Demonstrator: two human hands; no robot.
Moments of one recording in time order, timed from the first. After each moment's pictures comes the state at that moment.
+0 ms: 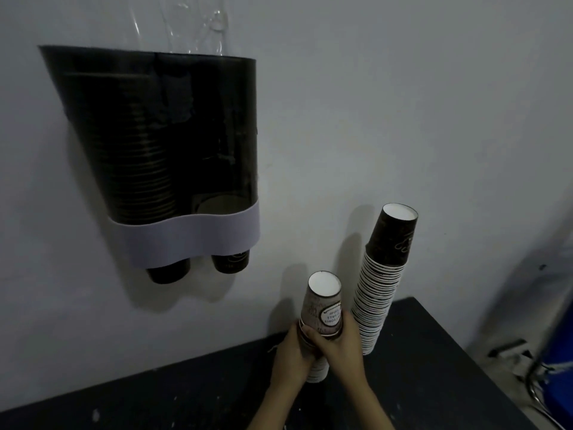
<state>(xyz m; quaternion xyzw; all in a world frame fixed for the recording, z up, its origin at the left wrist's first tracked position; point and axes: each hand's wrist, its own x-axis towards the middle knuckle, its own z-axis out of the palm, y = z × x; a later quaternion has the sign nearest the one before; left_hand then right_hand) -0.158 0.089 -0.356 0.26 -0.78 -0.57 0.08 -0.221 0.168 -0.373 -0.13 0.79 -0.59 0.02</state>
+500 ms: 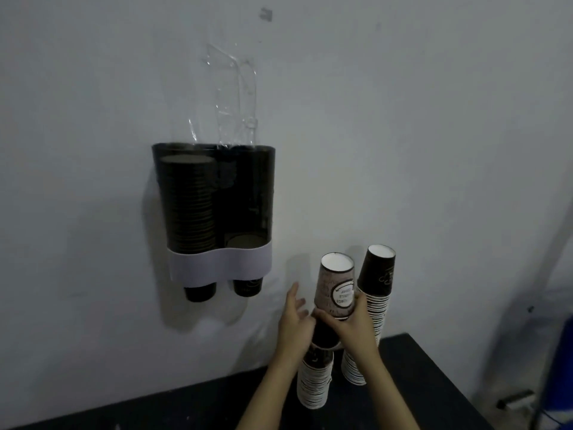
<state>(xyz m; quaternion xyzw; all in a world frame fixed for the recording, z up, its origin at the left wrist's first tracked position) -0.132 0.100 -0.234 0.21 -0.69 -0.67 0.20 -0.201 0.189 -0.250 -0.22 0.73 -0.64 0.02</state>
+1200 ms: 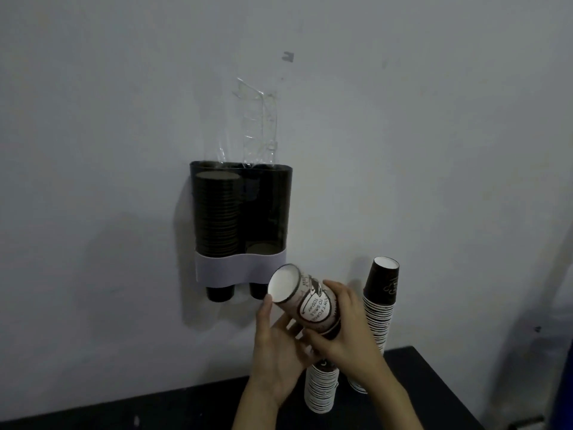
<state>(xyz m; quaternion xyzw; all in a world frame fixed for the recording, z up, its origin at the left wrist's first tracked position) -0.046 0.105 -0.195 0.11 -0.33 -0.93 0.13 -0.118 0.203 -0.191 -0.41 0.77 -0.50 -0.04</state>
